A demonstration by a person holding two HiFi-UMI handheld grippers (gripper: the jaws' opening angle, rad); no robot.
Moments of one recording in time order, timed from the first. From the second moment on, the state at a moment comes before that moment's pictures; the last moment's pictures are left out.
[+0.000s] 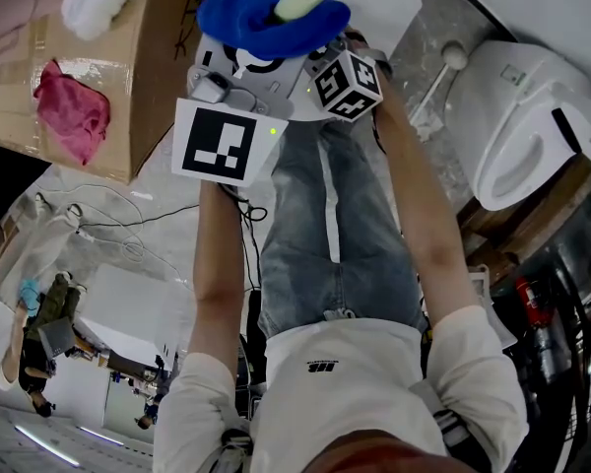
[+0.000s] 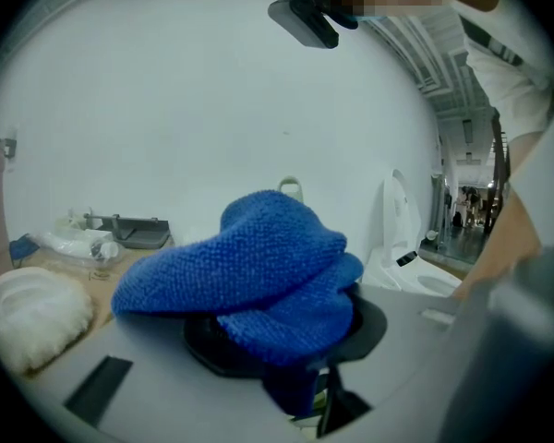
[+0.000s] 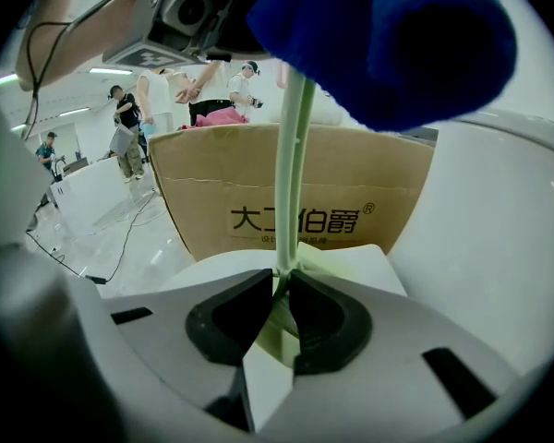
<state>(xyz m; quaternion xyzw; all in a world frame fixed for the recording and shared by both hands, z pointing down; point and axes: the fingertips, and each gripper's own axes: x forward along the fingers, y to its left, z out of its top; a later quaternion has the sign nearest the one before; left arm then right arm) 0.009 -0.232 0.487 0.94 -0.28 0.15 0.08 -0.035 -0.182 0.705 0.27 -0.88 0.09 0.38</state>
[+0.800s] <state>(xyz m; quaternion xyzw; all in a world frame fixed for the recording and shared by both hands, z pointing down) -0.007 -0.216 0.605 0.92 -0.32 0.18 0.14 -0.035 -0.183 0.706 0.28 -0.88 0.08 0.37</state>
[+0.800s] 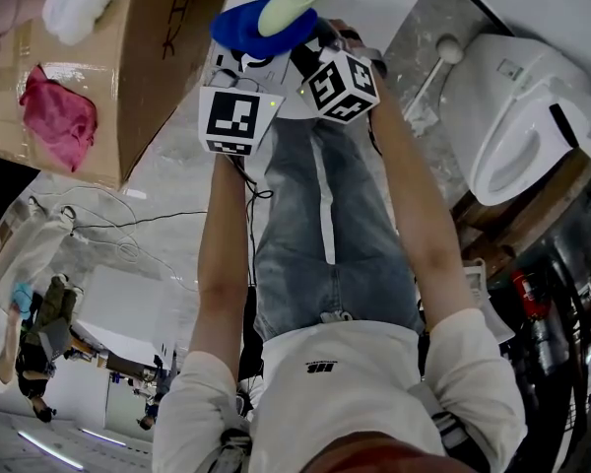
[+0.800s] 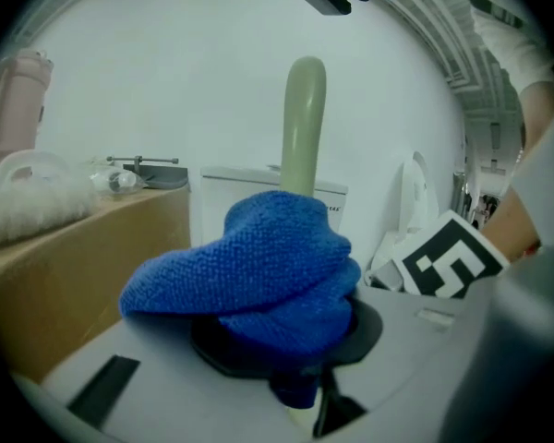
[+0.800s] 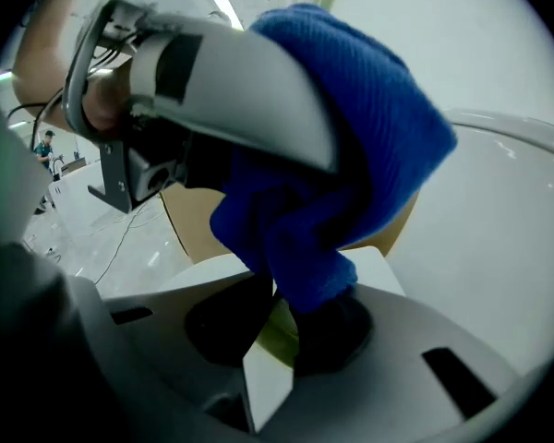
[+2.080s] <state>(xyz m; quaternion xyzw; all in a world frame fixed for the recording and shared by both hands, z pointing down) -0.004 -0.224 0.544 0.93 -0.30 0.18 0.10 -0.037 -0.183 0.705 0.28 -0.88 0.09 0.38</state>
